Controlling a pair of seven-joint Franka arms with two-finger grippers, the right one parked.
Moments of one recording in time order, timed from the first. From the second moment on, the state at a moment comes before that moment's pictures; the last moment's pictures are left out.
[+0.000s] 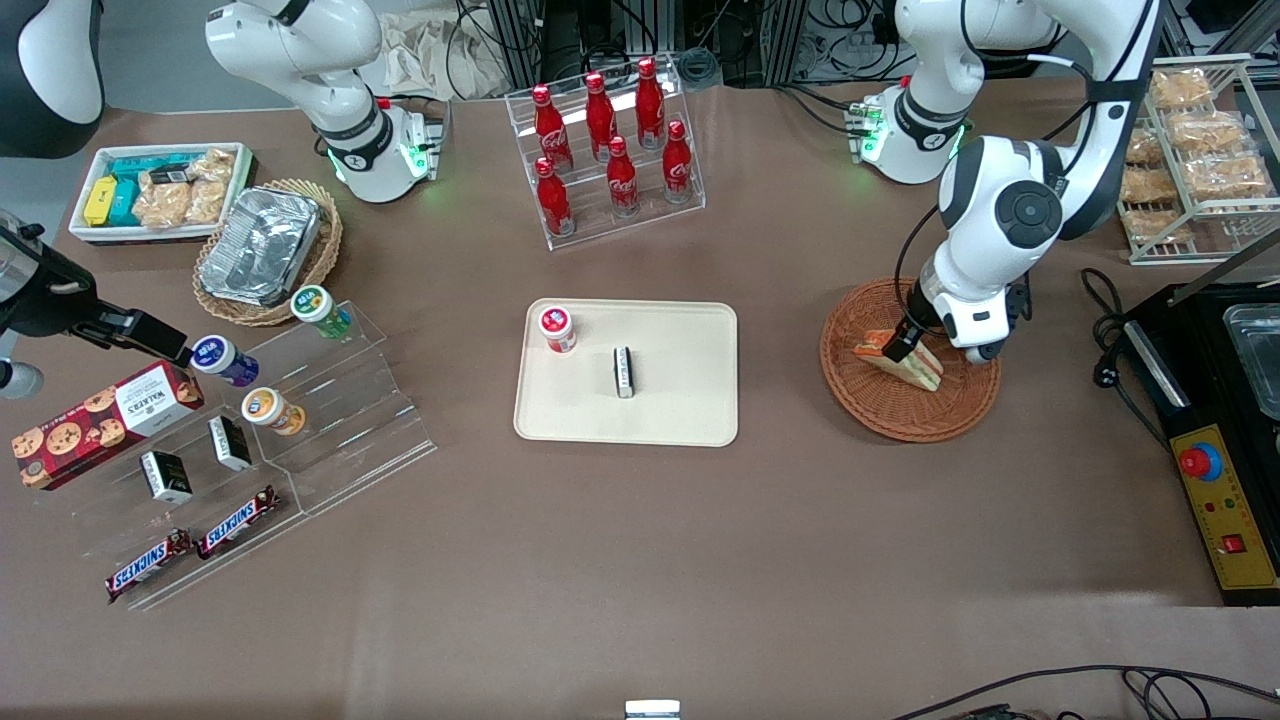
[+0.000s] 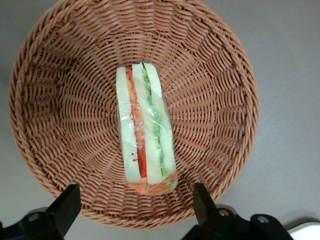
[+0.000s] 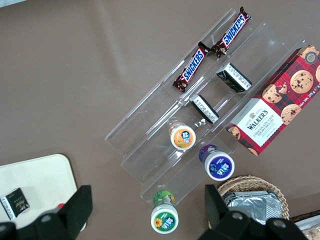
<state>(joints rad) -0.09 -0.02 -0.17 -2.45 -0.06 2.38 -1.18</state>
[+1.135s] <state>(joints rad) -0.09 0.09 -0.17 -2.47 0.07 2.53 -1.30</state>
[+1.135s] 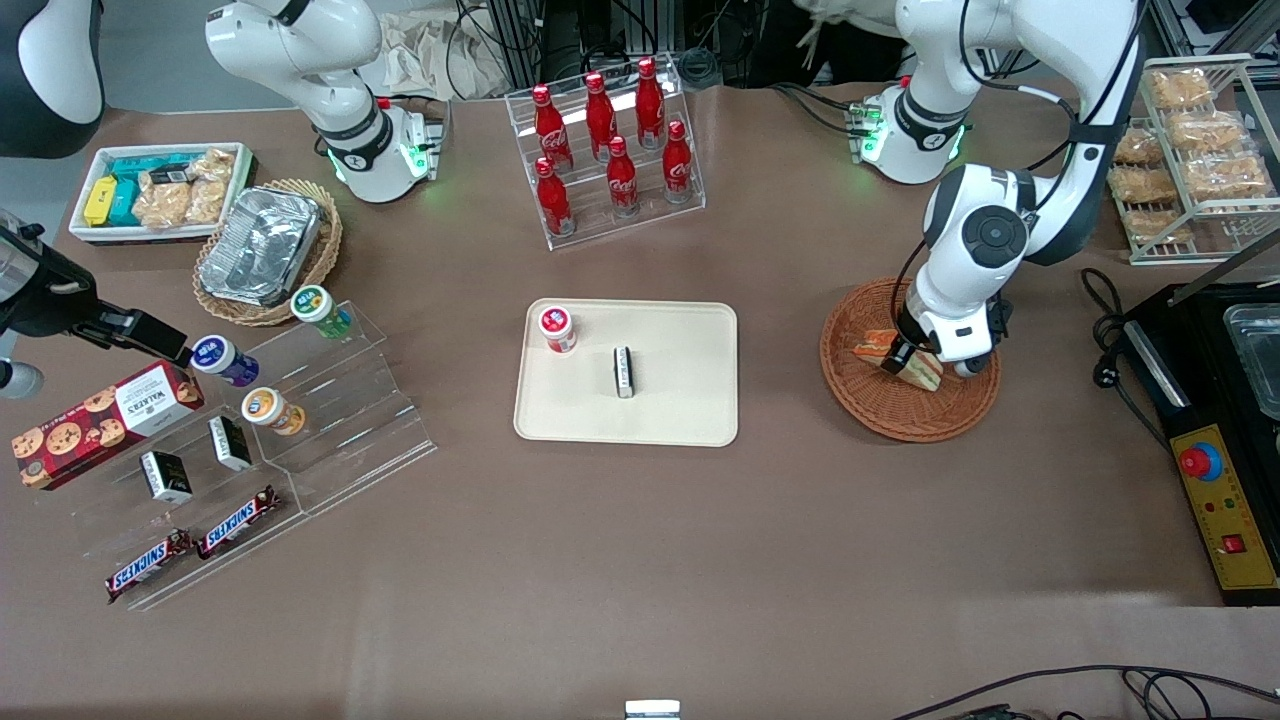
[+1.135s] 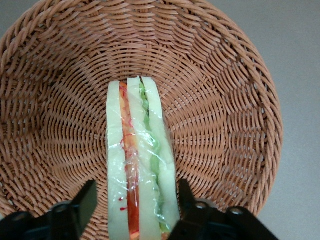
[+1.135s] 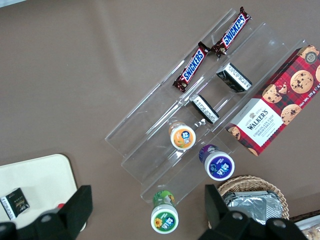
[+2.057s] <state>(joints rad) -0.09 0.01 -0.16 -2.29 0.08 2.18 -1.24</state>
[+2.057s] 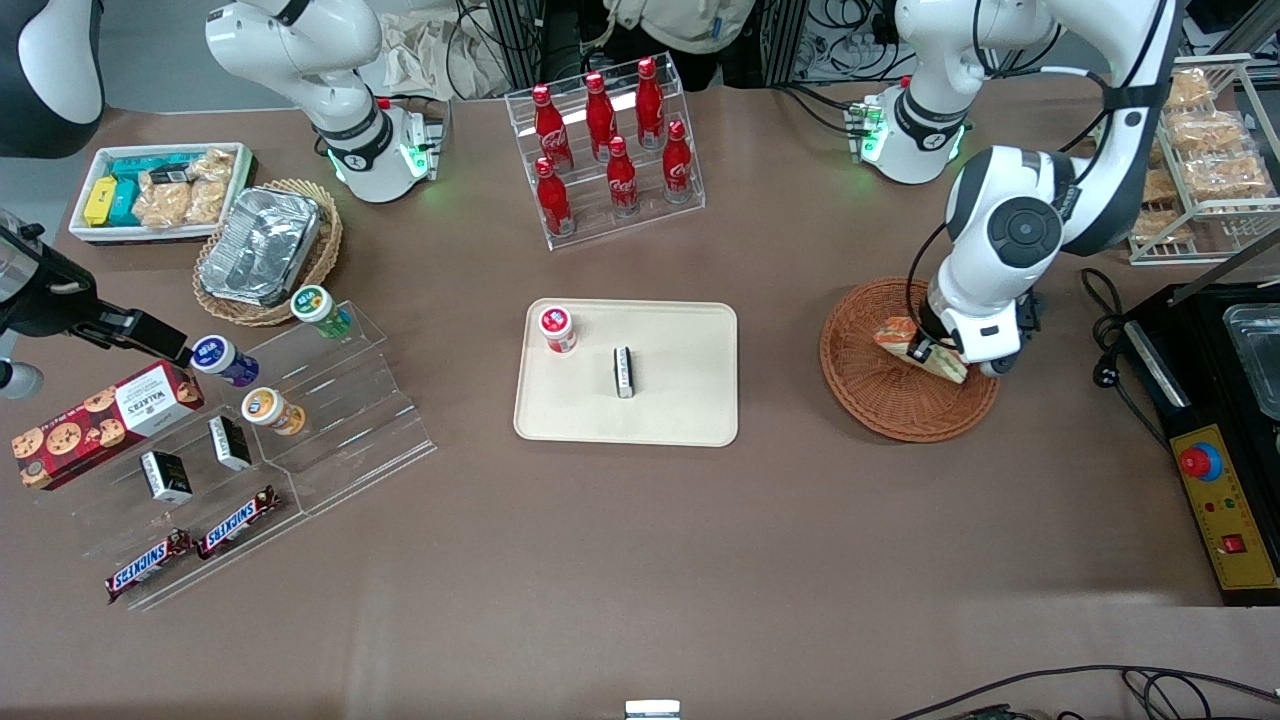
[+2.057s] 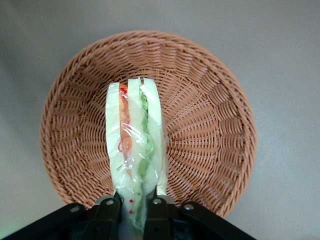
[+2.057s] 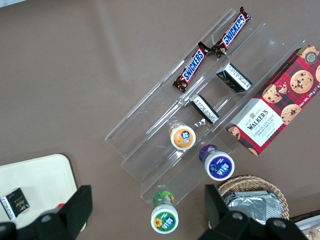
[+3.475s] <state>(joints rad) -0.15 0.02 -0.29 -1.83 0.01 1.62 -0.84</state>
